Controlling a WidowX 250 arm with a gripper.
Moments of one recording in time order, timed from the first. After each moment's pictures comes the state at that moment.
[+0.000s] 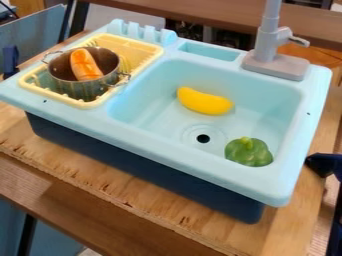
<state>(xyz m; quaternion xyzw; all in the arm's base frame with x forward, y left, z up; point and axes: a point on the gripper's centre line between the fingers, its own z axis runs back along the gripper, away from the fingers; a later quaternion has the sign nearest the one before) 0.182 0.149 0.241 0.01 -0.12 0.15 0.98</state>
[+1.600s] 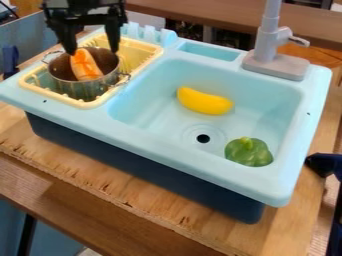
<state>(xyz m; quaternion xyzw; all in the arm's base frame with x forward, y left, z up) 0.338 0.120 0.168 0.00 -0.14 0.27 0.95</state>
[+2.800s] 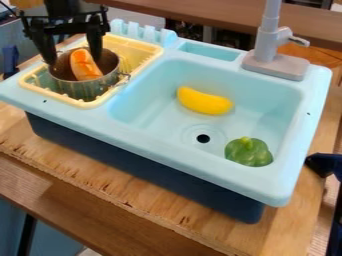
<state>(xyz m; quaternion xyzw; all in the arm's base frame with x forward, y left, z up) 0.309 0.130 0.164 0.02 -0.12 0.32 0.94</state>
